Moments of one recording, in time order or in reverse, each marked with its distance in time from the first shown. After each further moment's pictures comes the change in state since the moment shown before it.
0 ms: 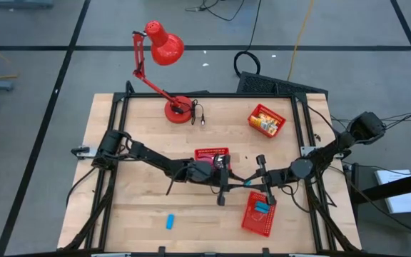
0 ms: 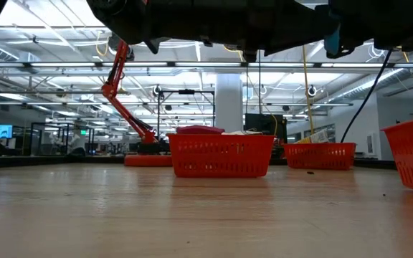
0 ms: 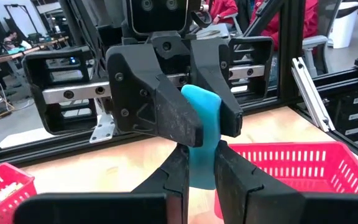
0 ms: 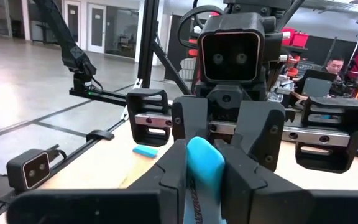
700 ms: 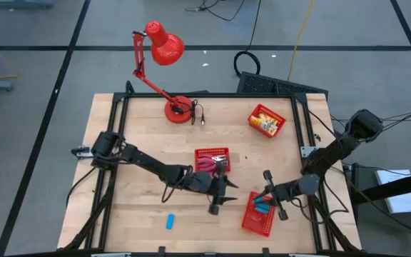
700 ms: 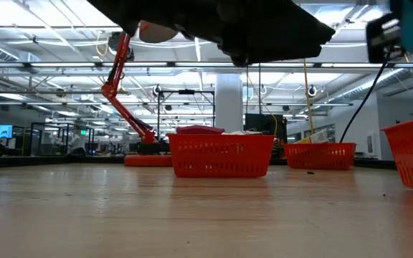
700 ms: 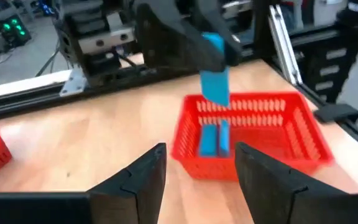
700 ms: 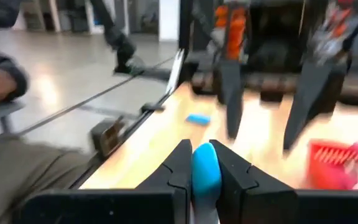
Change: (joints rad) left arm -0.076 -0.052 -0.002 -0.261 -0.040 -0.072; right arm 0.265 0.000 0.000 -0.131 0.187 0.168
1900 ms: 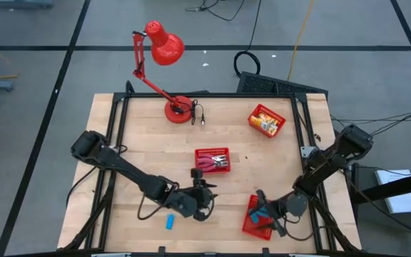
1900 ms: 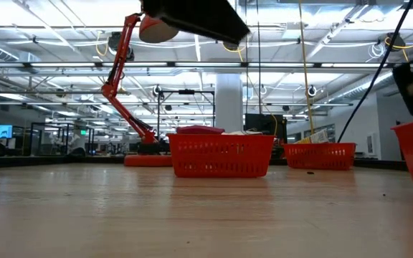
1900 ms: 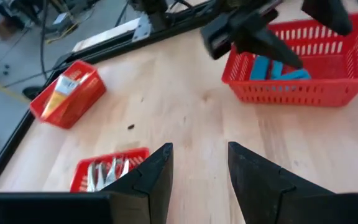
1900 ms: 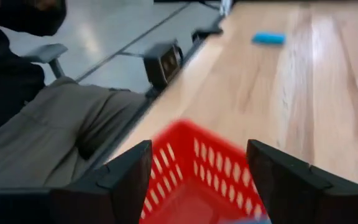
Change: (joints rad) left arm -0.198 -0.169 0.001 -0.472 -0.517 -0.103; right arm 0.082 0.311 0.139 -0.127 -0.140 0.275
